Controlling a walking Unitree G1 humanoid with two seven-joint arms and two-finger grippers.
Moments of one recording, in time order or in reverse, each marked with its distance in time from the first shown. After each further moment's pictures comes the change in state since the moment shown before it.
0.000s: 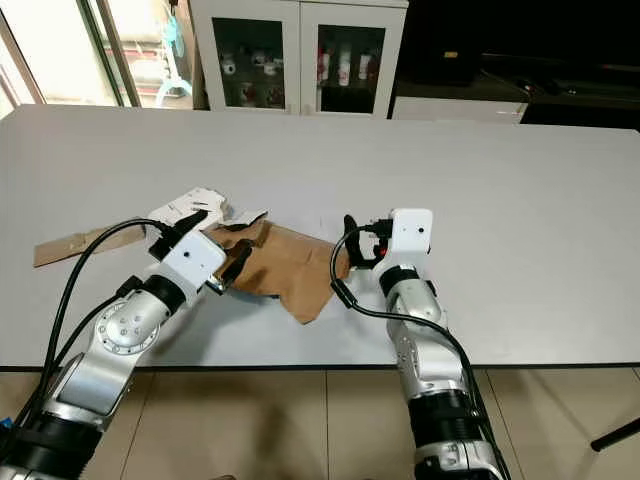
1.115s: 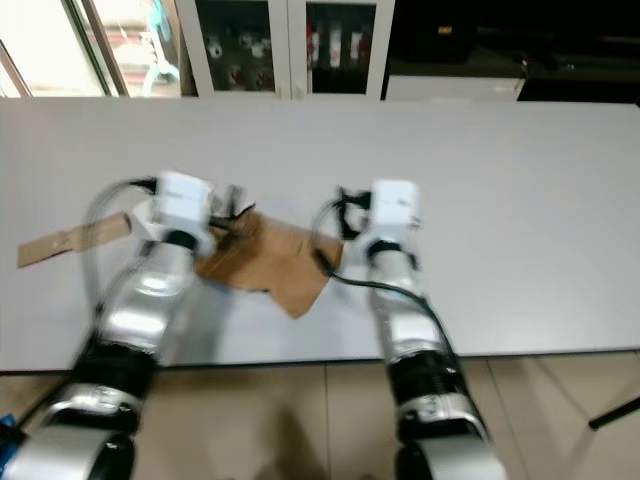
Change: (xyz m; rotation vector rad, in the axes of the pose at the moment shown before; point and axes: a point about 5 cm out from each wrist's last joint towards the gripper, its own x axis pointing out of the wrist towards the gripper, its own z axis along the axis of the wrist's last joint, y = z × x) left arm 0.063 0.014 0.013 -0.433 -0.005 0.314; right arm 0.031 0.001 0.018 -0.080 -0.093 -0.166
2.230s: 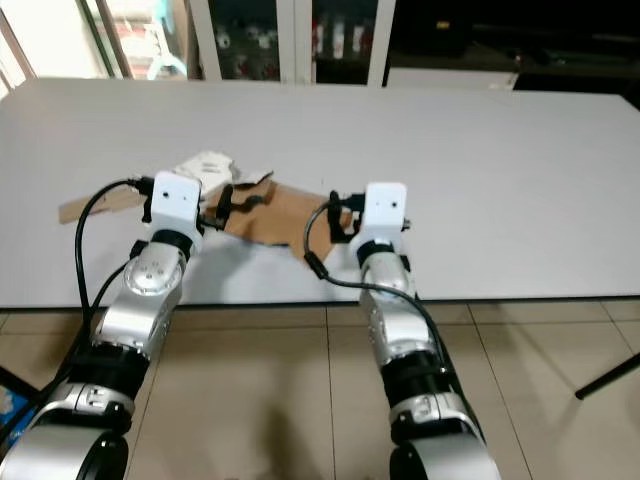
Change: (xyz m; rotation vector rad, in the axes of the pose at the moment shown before) left arm -0.001 0.021 -0.003 0.019 0.007 0.053; right arm 0.001 0.018 -0.001 0.009 0.012 0.049
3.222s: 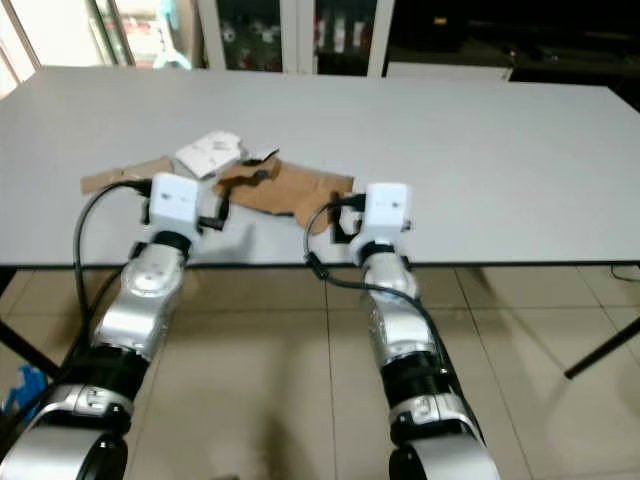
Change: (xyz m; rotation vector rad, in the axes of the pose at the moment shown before) left arm -0.001 0.002 -0.001 -0.001 0.002 0.016; right arm 0.000 0.001 0.000 0.002 0.002 0.003
